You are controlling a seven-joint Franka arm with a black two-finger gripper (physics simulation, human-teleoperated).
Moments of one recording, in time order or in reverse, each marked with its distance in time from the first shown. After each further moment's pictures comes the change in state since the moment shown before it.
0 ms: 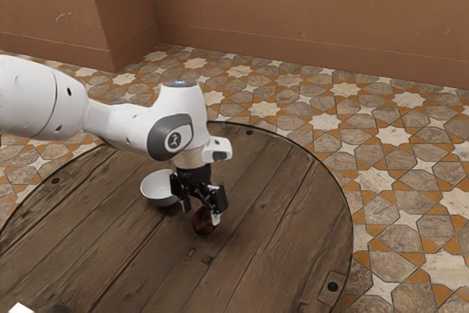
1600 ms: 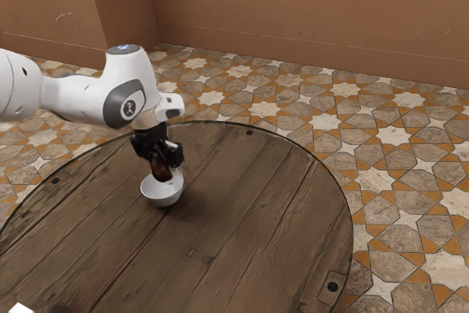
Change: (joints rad) arm 0.094 -0.089 0.107 0.004 0.070 0.096 0.051
